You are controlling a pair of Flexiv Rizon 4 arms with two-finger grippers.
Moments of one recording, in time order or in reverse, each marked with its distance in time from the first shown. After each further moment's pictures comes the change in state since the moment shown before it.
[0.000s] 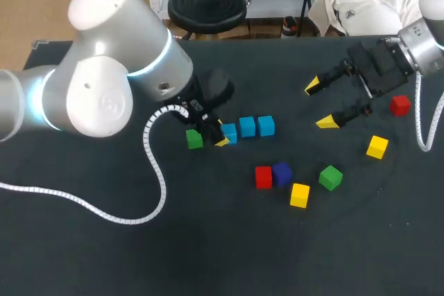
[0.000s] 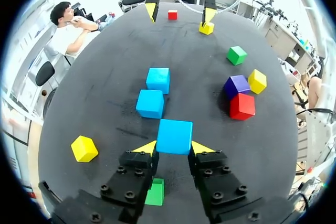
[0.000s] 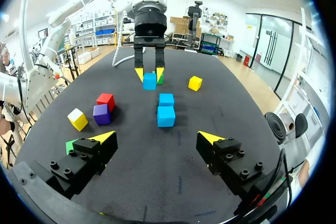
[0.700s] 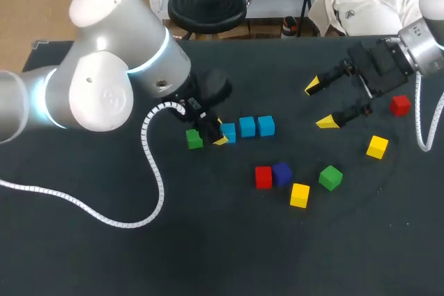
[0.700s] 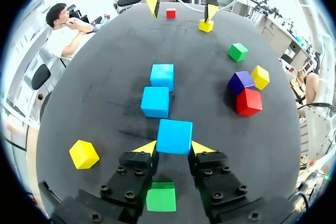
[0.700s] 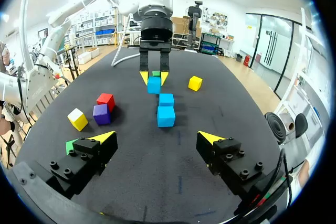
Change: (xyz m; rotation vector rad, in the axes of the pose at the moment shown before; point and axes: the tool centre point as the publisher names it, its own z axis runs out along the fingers) left arm 0.002 0.013 0.009 0.035 -0.010 0.031; right arm 0.000 0.000 0.000 0.000 0.000 0.000
